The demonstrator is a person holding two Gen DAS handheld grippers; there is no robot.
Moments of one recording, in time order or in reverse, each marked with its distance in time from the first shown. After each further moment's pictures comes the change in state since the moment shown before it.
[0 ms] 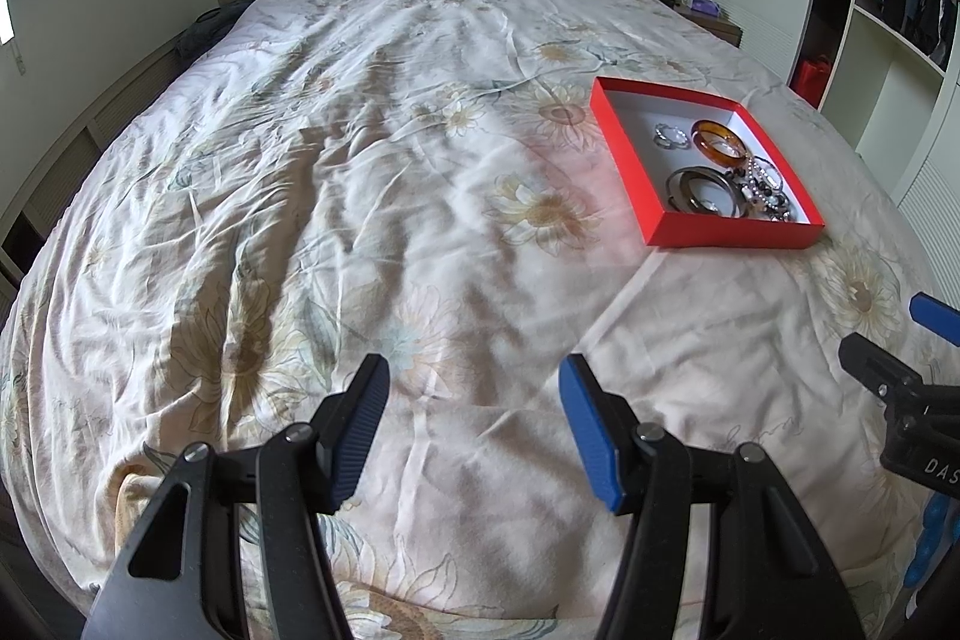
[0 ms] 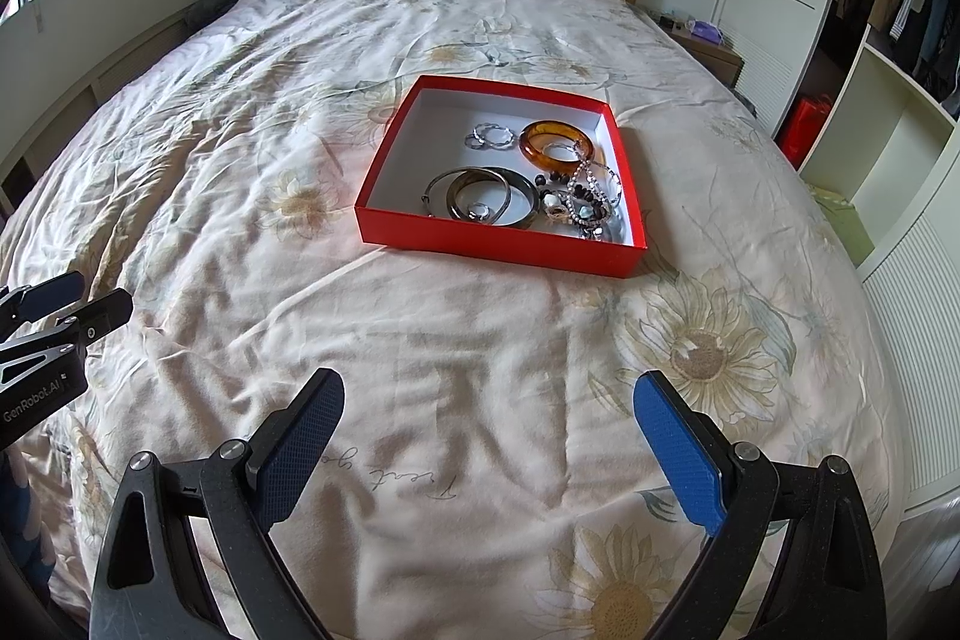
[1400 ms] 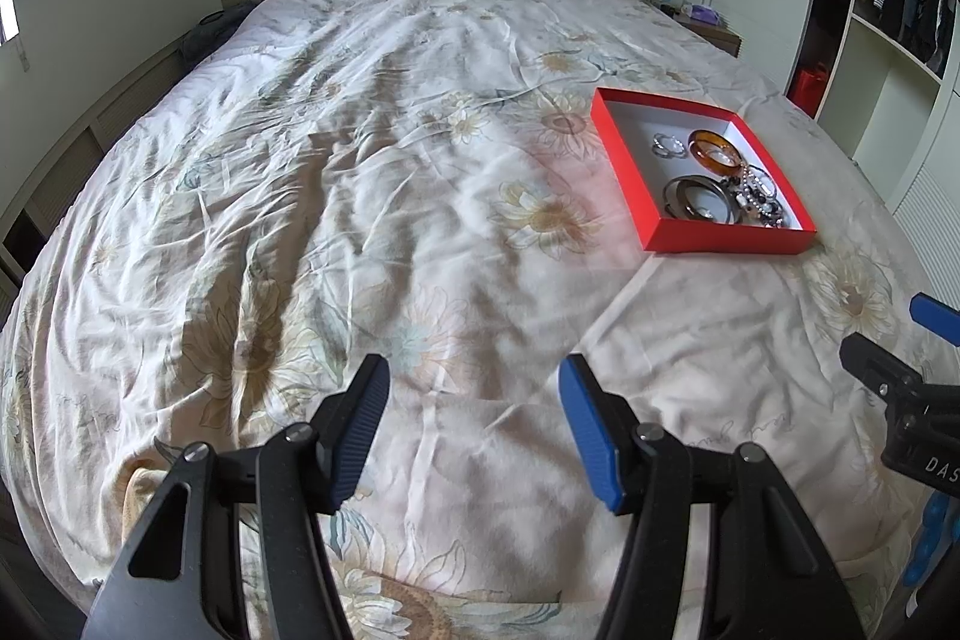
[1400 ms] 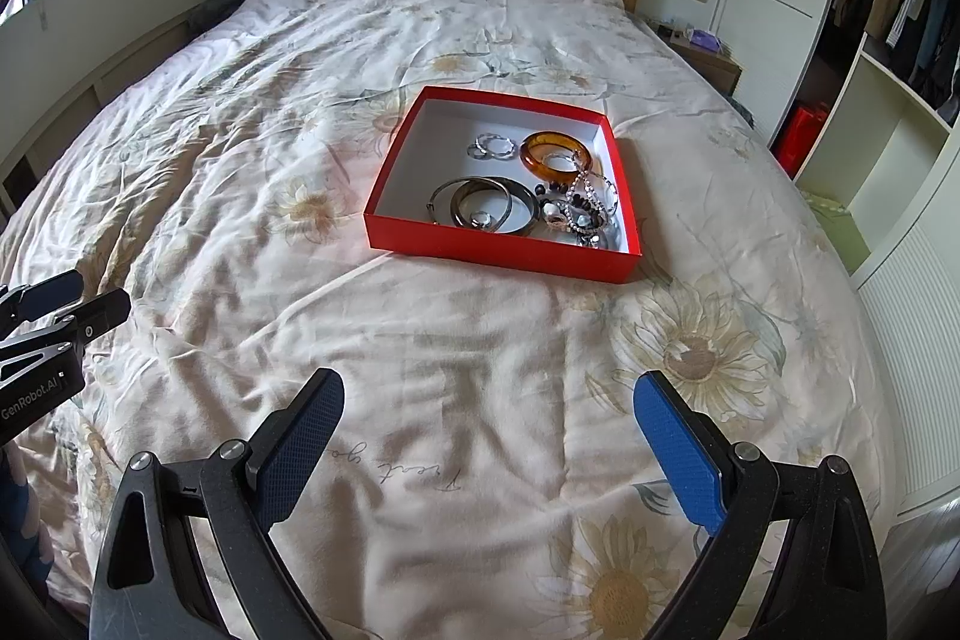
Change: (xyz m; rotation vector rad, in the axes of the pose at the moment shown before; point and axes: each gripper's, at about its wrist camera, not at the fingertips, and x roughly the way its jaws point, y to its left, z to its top) left arm -0.008 0.008 -0.006 -0.002 -0.005 -0.001; right arm -0.014 -0.002 0.003 -0.011 -0.009 0.002
